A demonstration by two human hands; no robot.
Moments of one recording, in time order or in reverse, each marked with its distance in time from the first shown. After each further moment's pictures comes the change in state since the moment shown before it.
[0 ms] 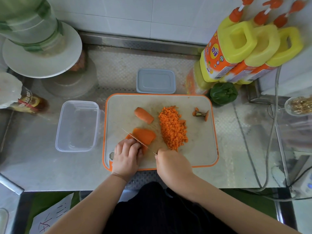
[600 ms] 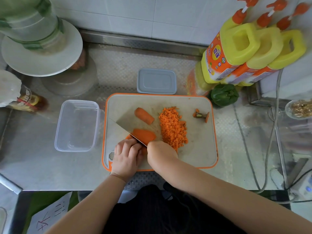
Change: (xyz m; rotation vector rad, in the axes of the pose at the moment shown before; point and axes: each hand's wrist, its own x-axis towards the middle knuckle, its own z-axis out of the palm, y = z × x) left_hand 0.004 0.002 -0.001 -0.004 0.008 0.029; right_hand 0.051 -0.020 -0.001 0.071 -0.221 0.151
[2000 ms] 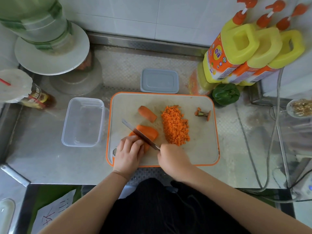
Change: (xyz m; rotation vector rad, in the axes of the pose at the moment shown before) left_hand 0.001 0.004 -0.012 -0.030 -0.012 -0.043; right_hand -0.026 0.032 0.015 0.076 0.137 -0.102
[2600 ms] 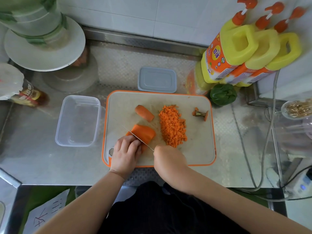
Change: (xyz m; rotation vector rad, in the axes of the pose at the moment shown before) left_hand -0.003 -0.004 0.009 -0.015 0.022 0.008; right_hand -0.011 -0.018 -0.012 -0.146 -0.053 0.044
